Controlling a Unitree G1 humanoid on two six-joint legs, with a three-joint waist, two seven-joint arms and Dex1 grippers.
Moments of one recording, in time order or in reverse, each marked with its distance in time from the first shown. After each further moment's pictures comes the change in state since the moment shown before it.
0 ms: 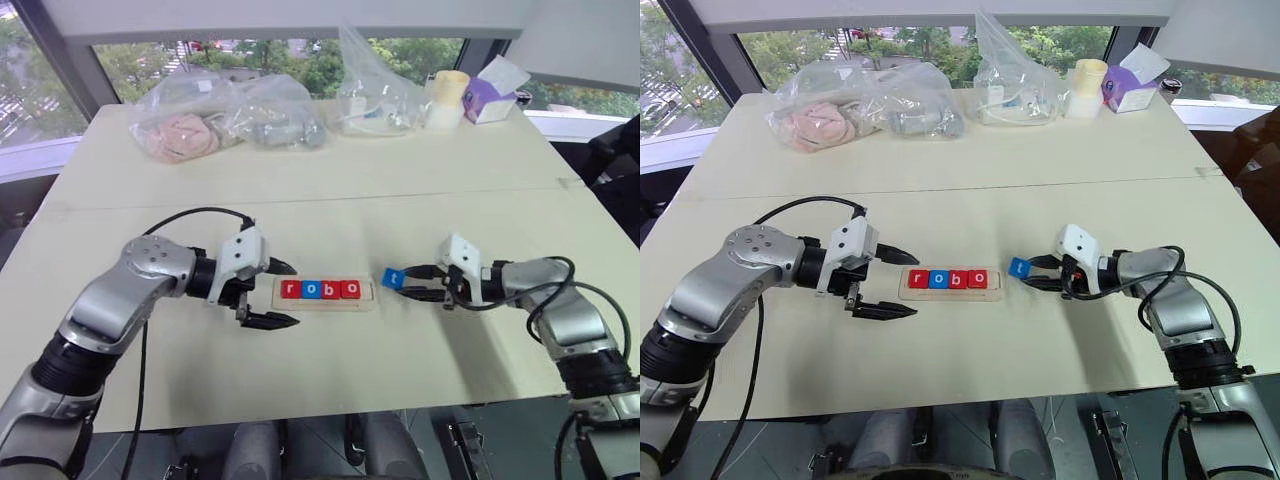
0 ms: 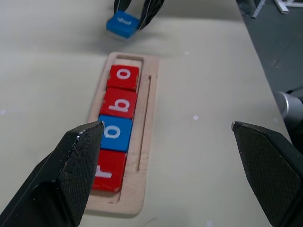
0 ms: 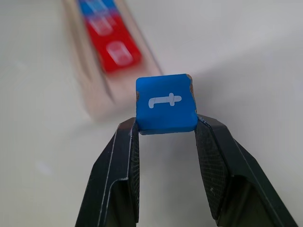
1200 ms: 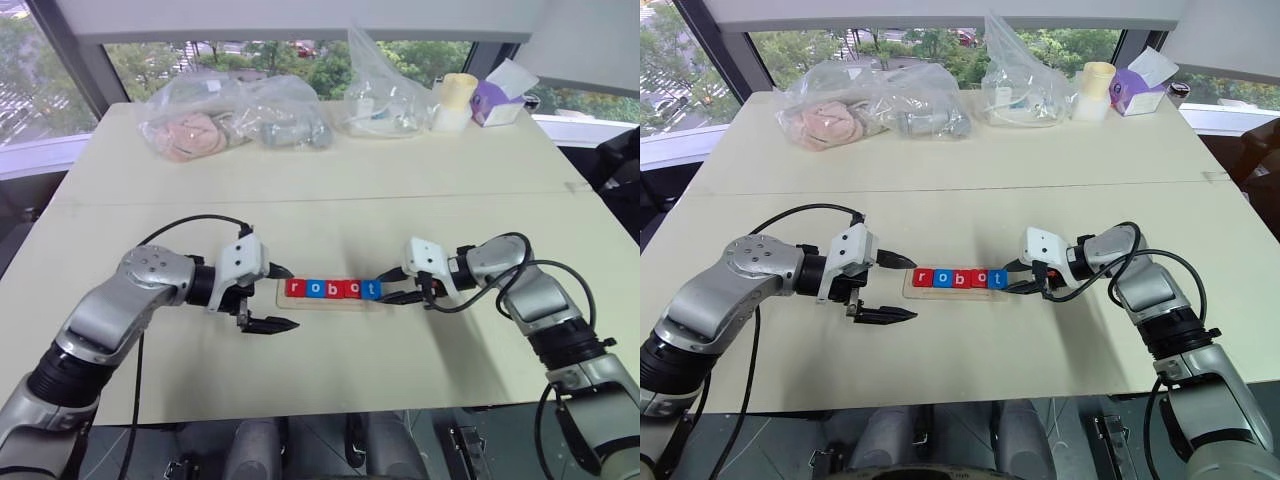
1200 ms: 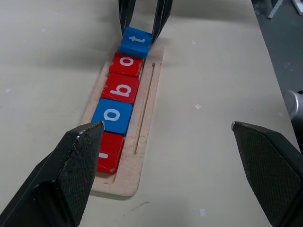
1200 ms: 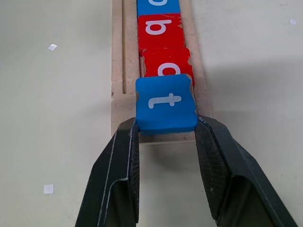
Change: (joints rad) left arm 0.051 0.003 0.003 -0.050 -0.011 0.022 0.064; right arm -0.147 0.028 0.169 0.198 -0.151 -0.196 0.114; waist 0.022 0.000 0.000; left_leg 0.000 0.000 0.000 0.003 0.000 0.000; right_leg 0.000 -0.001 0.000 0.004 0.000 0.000
